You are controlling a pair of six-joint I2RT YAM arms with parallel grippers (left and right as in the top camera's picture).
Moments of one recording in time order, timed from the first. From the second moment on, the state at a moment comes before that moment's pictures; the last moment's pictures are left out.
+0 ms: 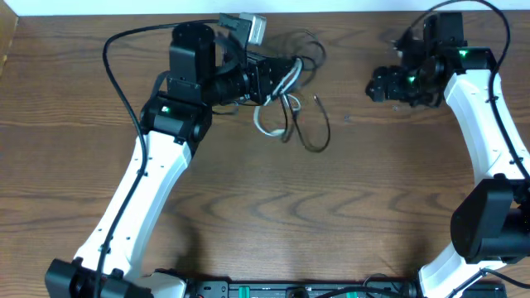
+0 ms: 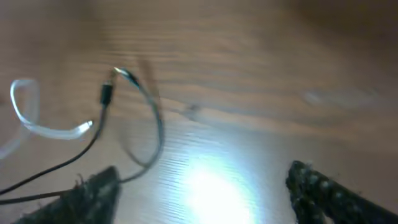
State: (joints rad) left arm -0.30 1.48 1.33 -0.25 0.72 -0.34; right arm 0.02 1.84 1.61 -0.95 -0.36 0.04
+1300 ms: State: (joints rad) left arm -0.28 1.47 1.33 -0.33 0.86 -0.36; right arm 0.18 1.84 1.61 -0.66 -0.69 0.10
